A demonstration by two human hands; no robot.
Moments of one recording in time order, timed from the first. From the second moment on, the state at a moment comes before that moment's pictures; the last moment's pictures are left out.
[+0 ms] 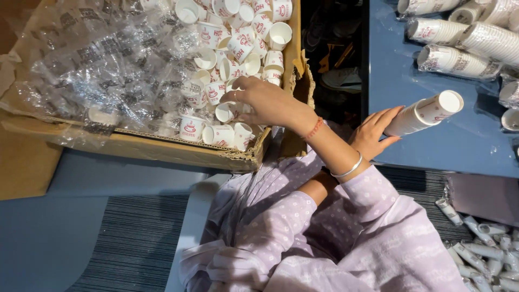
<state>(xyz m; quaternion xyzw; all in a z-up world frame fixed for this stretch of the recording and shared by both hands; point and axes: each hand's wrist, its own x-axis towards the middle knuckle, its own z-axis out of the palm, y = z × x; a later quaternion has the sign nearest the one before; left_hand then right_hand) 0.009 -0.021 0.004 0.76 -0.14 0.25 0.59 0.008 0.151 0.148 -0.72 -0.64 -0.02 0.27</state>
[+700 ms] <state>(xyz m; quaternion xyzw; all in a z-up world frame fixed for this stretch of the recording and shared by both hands) 0.003 -0.010 0.013 0.75 -0.16 0.25 0.59 0.004 0.037 0.234 -0.78 -0.48 -0.22 0.33</state>
